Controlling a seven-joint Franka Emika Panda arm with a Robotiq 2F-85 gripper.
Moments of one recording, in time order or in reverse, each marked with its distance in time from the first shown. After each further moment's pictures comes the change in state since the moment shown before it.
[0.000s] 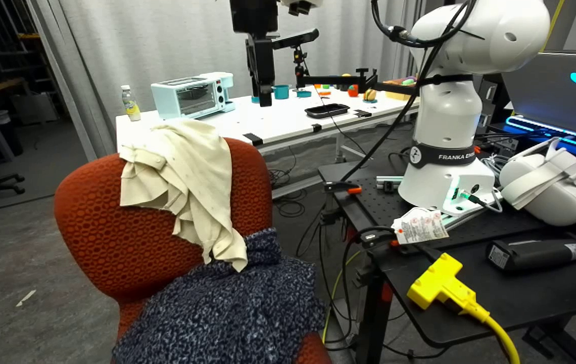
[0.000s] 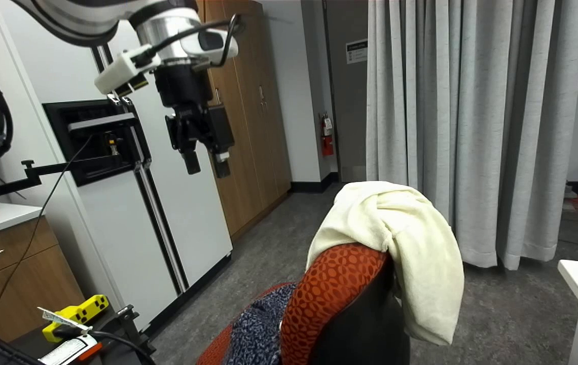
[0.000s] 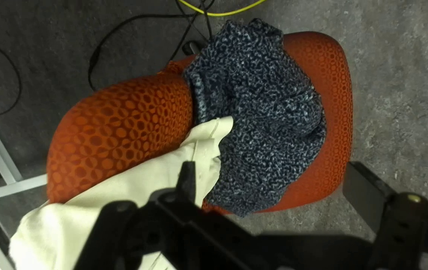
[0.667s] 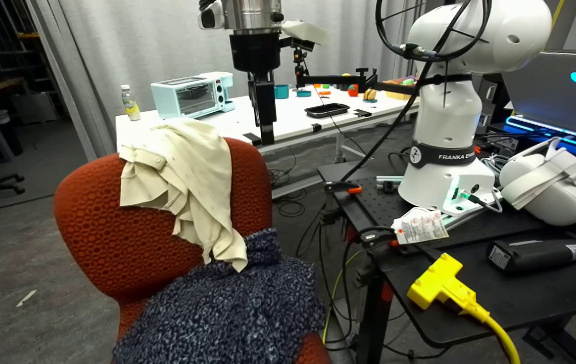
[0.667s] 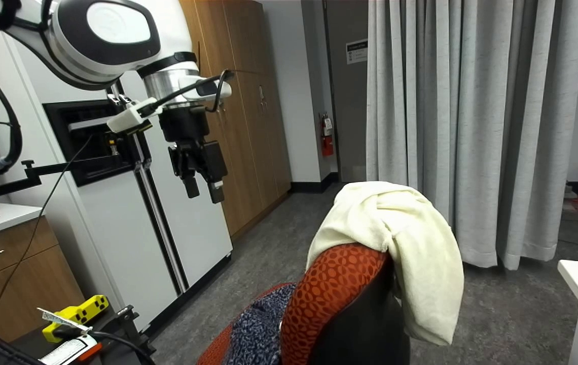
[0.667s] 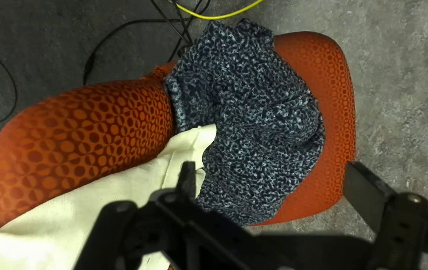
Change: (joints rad) arm 0.035 0.104 0.087 -0.048 0.006 0.137 0.131
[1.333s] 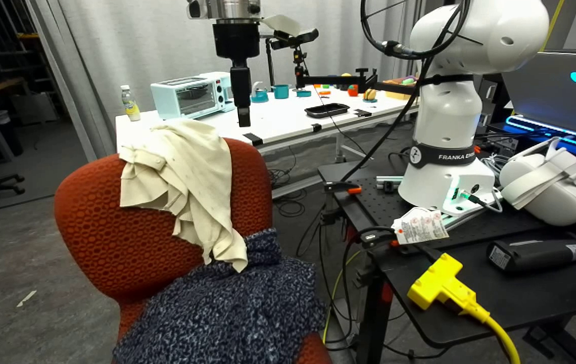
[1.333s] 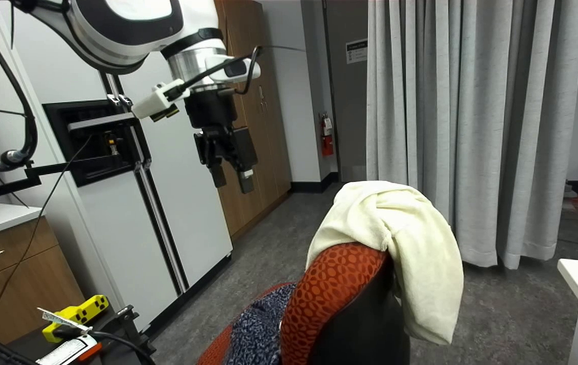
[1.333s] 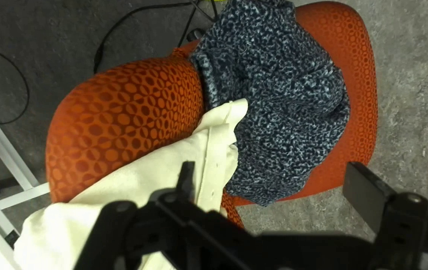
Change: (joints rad) arm -0.062 0.052 -0.091 0.086 -0.017 0.010 -0.067
